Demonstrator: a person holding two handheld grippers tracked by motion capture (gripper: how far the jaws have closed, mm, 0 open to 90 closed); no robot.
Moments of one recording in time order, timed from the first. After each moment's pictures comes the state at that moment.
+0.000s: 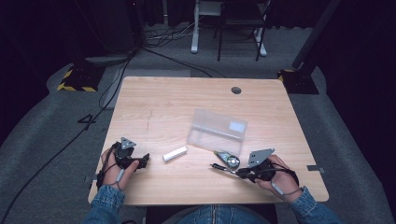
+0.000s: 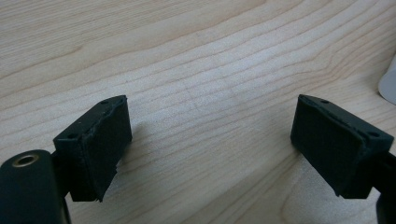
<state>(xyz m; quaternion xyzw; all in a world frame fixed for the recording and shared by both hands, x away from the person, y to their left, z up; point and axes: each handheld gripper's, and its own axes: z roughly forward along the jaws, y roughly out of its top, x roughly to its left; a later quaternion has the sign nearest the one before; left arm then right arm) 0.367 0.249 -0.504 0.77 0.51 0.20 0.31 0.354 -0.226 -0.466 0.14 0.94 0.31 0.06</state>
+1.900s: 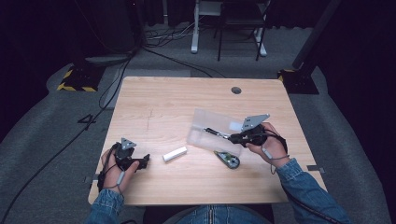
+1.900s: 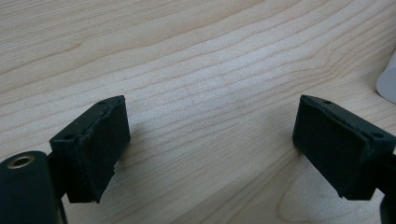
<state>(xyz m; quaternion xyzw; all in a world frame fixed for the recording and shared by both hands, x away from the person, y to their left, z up) 0.365 0.247 -0.505 0.77 0.52 0.19 0.31 0.446 -0.206 -0.427 0.16 0.91 0.36 0.11</state>
